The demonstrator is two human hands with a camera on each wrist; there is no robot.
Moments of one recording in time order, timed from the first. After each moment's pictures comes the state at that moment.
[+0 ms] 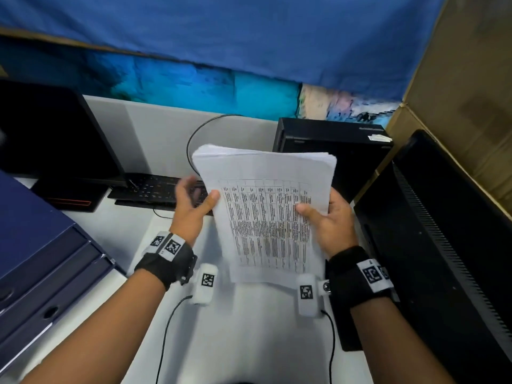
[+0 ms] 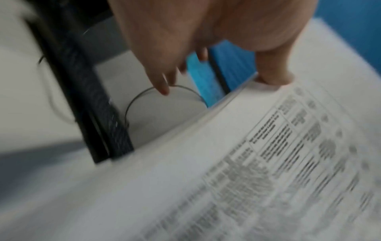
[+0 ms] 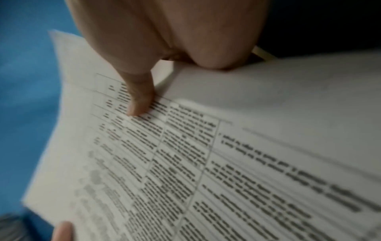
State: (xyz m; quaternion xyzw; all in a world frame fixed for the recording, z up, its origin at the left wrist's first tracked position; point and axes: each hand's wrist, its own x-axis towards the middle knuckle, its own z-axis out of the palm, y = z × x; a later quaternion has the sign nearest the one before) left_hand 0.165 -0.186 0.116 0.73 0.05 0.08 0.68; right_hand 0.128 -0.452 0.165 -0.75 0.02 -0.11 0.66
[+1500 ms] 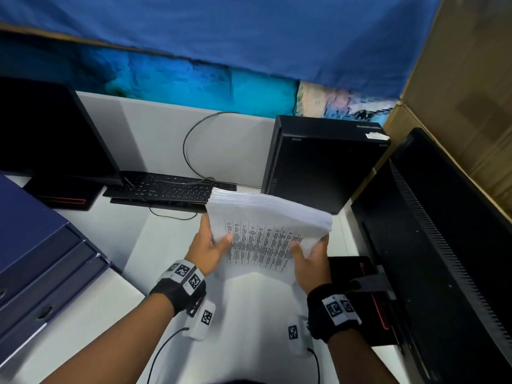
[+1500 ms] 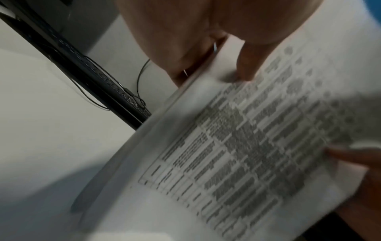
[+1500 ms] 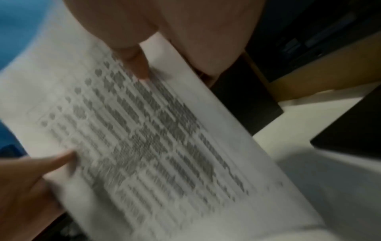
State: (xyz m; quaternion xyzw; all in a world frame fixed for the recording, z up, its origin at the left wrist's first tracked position) left_hand 0.130 -0.210 0.064 0.80 -0.04 -0.03 0.60; right_hand 0.090 -0.440 0.075 -0.75 0.13 -0.09 0.64
